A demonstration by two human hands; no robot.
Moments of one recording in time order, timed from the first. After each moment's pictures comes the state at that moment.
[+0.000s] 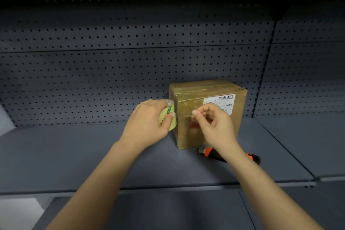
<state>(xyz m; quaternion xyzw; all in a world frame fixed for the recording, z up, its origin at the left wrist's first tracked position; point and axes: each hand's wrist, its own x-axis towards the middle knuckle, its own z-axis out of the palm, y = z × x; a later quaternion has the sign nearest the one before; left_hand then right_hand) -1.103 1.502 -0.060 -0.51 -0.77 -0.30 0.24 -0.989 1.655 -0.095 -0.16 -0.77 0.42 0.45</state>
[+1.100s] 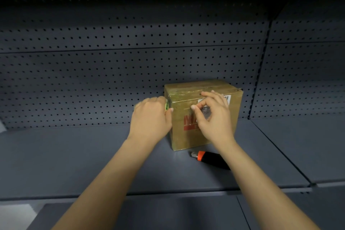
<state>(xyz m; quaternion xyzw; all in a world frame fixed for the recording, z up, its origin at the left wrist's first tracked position) -1.090 1.543 -0.055 -0.41 -0.85 -0.23 0.25 -1.002 1.700 -0.098 -0.15 -0.81 0.24 0.51</state>
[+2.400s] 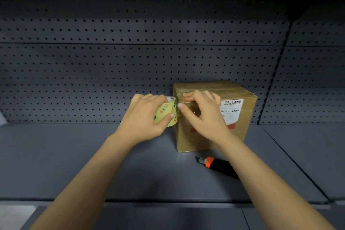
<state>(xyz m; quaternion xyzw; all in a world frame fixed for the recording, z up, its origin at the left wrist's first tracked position) -1.146 1.523 -0.063 -0.55 -0.74 -0.28 0.26 -1.046 1.697 -0.086 -0.04 -0.87 0.16 0.46</state>
